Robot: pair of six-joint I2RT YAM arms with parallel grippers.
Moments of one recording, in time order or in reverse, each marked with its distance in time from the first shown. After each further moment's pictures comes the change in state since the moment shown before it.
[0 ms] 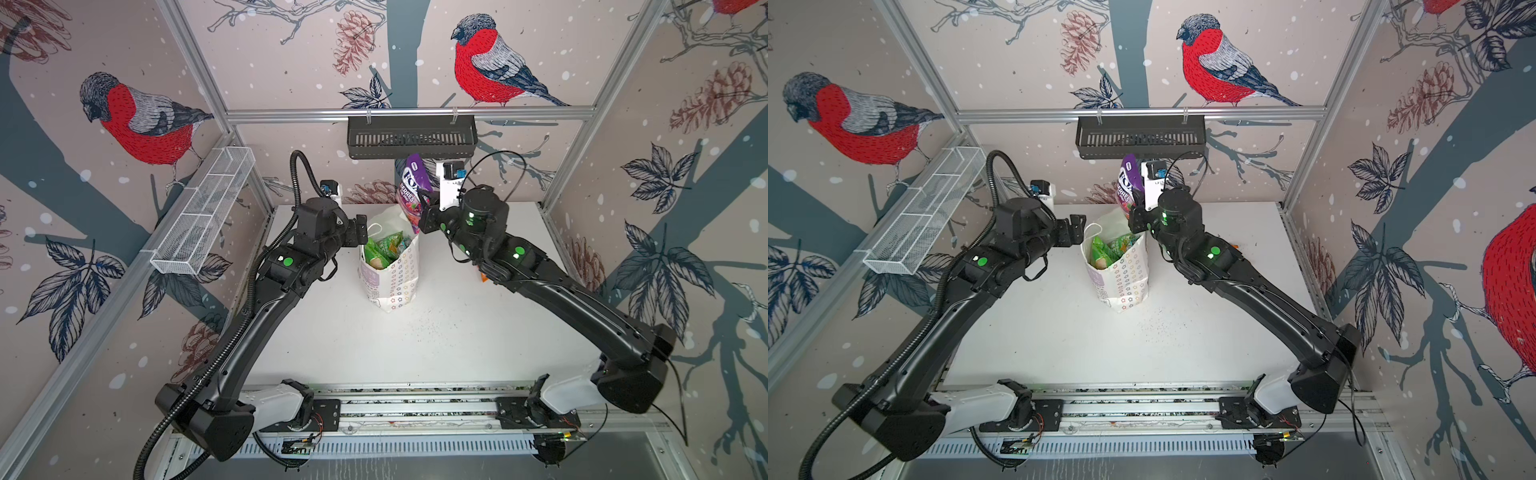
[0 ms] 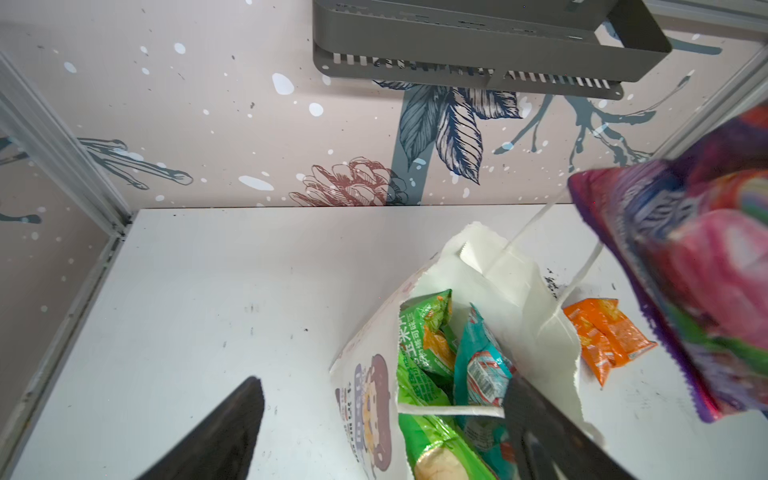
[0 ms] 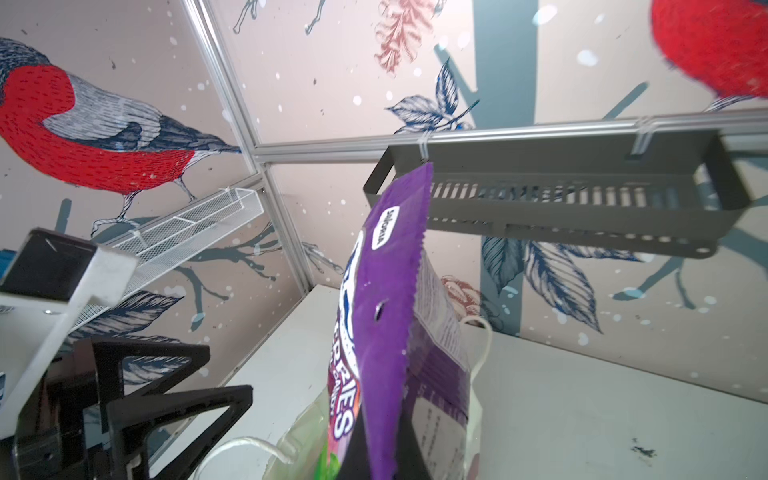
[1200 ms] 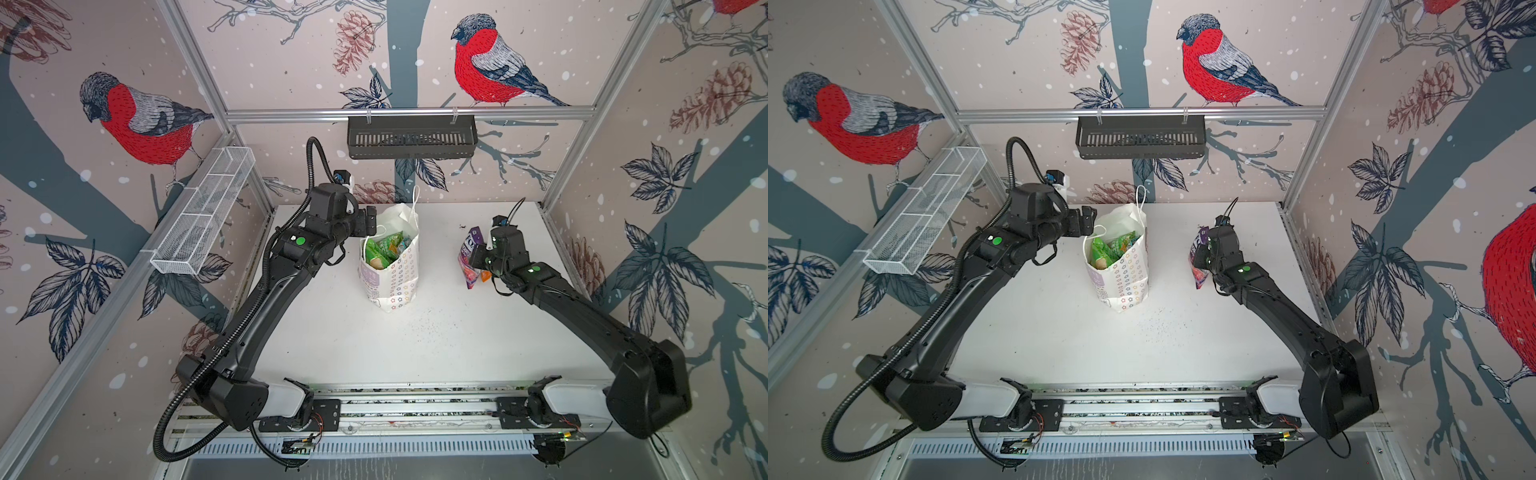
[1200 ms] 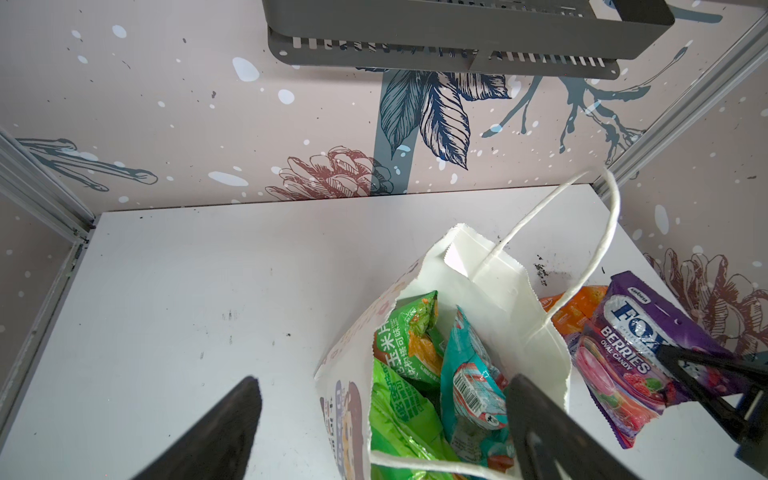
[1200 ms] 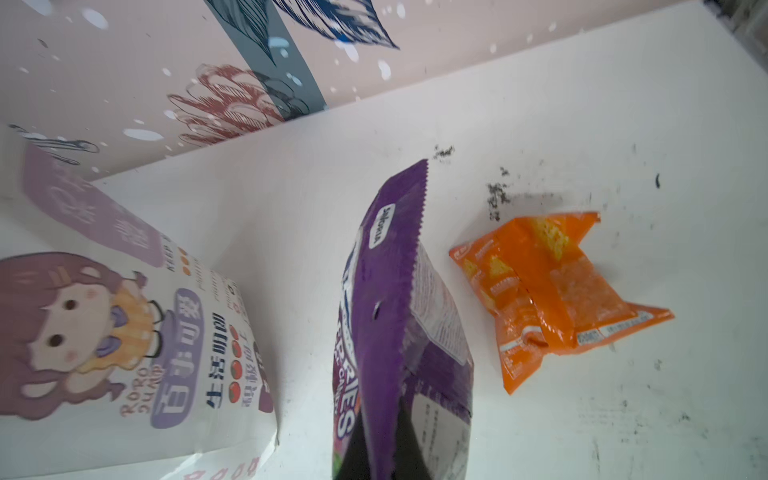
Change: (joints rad) left arm 0.004 0.143 0.146 -0.058 0.042 0.029; right arm -0.457 -0.096 -0.592 -0.128 -0.200 0.286
